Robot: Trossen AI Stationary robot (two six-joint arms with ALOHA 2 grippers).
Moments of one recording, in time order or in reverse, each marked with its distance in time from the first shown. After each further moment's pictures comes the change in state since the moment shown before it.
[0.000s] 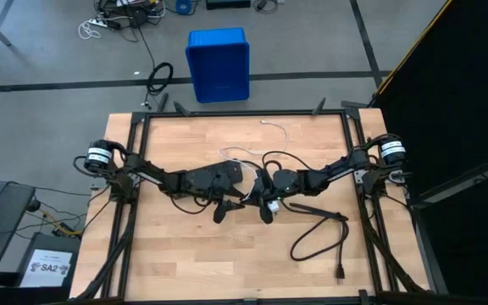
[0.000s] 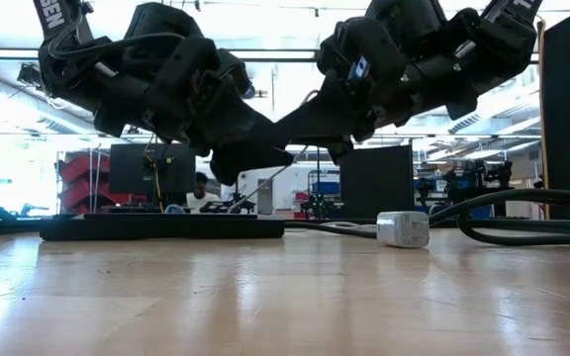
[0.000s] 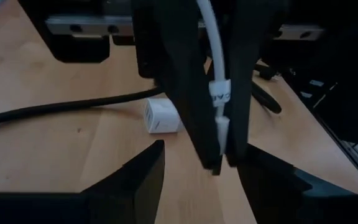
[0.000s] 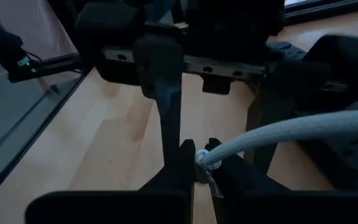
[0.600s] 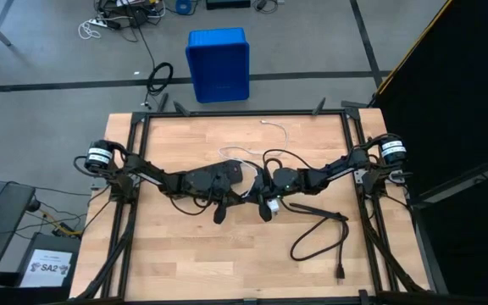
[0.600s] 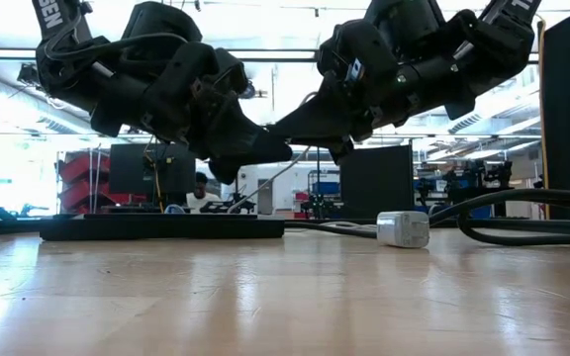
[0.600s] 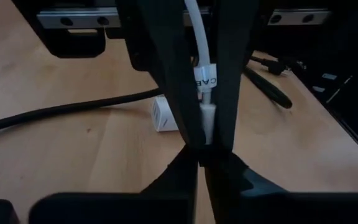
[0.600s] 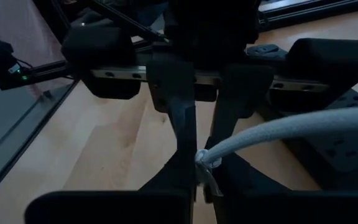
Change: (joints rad) left arm -0.002 0.002 -0.002 0.012 -0.050 0.049; right arm -0.003 -0.002 0.000 -0.001 0.009 0.011
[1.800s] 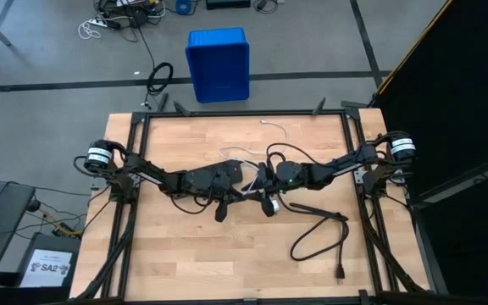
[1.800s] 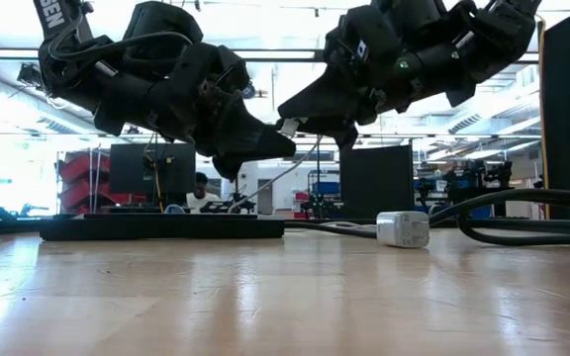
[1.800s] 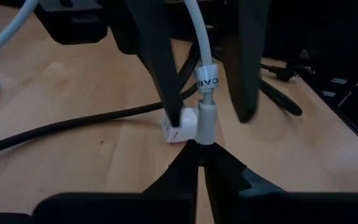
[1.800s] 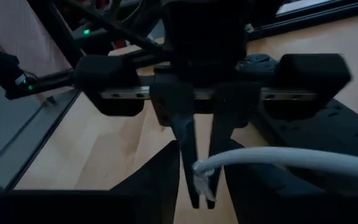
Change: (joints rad) left arm 0.001 -0.002 0.004 0.001 -0.013 0.026; right arm -0.049 -0.091 -0.019 -0.059 -0.024 0.023
